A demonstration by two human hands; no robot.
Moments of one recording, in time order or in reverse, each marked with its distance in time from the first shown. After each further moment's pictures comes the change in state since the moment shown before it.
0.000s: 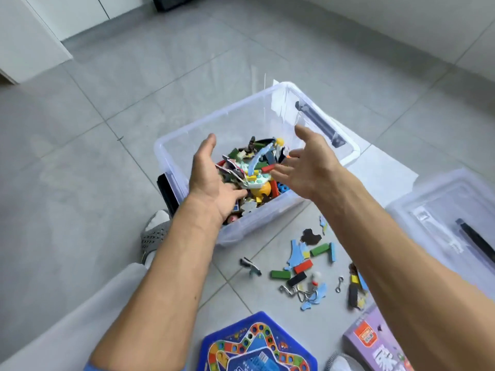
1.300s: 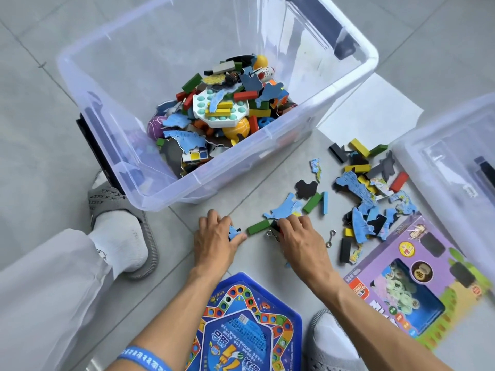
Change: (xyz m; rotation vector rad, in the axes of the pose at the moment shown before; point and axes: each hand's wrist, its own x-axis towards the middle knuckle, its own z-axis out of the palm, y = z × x) left_hand 0.089 -0.247 -0.149 1.807 0.108 0.405; right_hand 0.052 0.233 -0.228 -1.944 0.157 -0.668
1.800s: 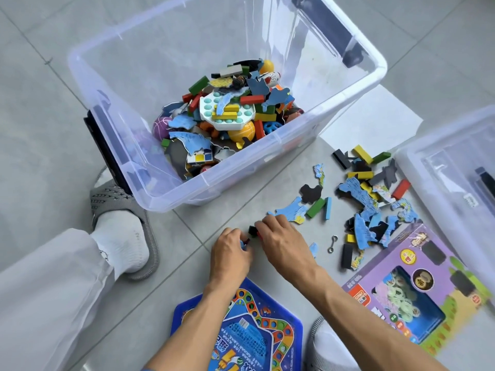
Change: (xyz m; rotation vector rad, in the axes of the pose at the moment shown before) left_hand -0.016 0.021 0.013 -0.253 0.055 -0.094; right_hand 0.020 -0.030 0.001 0.065 0.020 -0.219
